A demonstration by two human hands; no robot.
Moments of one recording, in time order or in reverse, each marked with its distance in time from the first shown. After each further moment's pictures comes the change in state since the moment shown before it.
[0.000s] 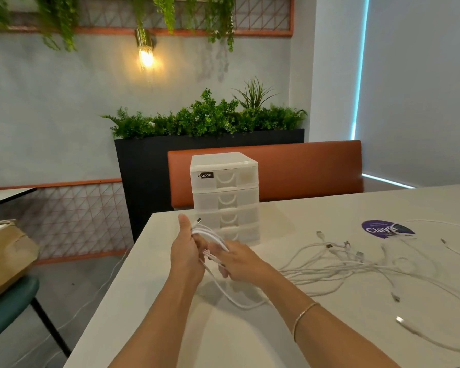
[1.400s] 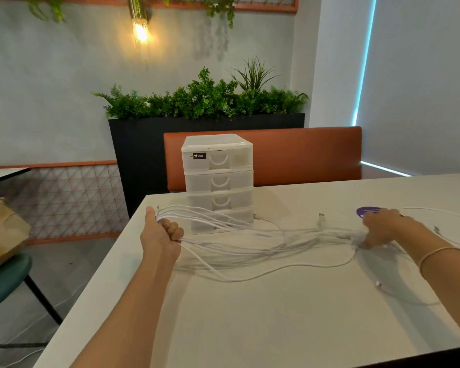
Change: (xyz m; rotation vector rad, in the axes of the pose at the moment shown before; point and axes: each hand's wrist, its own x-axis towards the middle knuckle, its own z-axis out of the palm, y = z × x) left_hand 0.029 -0.001 -0.026 -0.403 0.086 -0.058; right_hand -0.066 0.132 -0.230 -1.195 0.002 0.832
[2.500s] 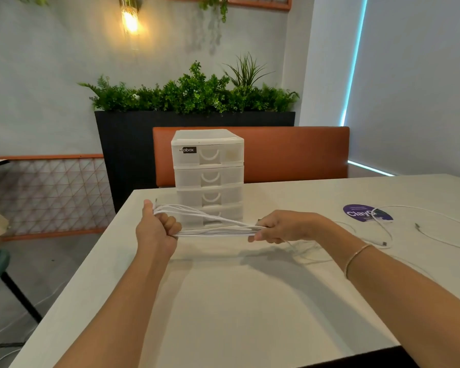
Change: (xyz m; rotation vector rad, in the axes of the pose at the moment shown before) left_hand -0.006 -0.010 0.008 0.054 -0.042 -0.044; right_hand -0.062 -0.130 -0.043 0.755 -0.241 -0.816
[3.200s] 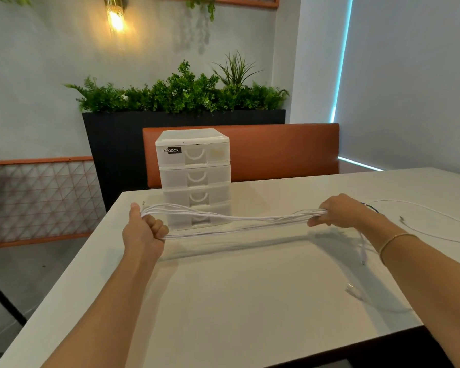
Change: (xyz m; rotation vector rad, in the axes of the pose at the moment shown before) left_hand 0.007 -0.004 -0.003 0.063 0.048 0.037; right_hand -0.045 0.115 -0.068 -0.594 0.380 0.401
